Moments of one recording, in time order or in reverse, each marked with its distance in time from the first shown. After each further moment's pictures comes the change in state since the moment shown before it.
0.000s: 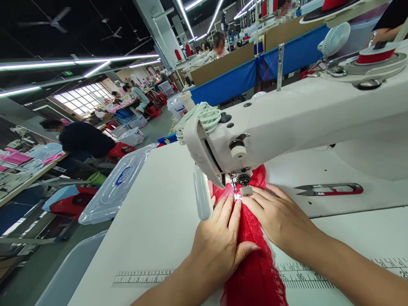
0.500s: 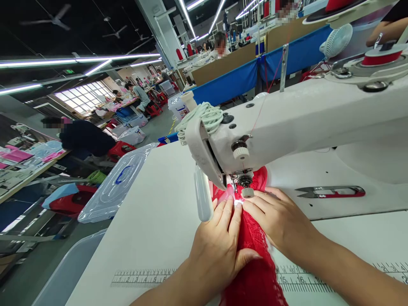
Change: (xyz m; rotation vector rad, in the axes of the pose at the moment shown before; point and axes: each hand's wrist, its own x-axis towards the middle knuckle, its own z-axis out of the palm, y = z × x) left_hand 0.001 0.002 -0.002 -0.025 0.113 0.015; right_hand -0.001 0.000 -0.005 0.043 0.014 -0.059
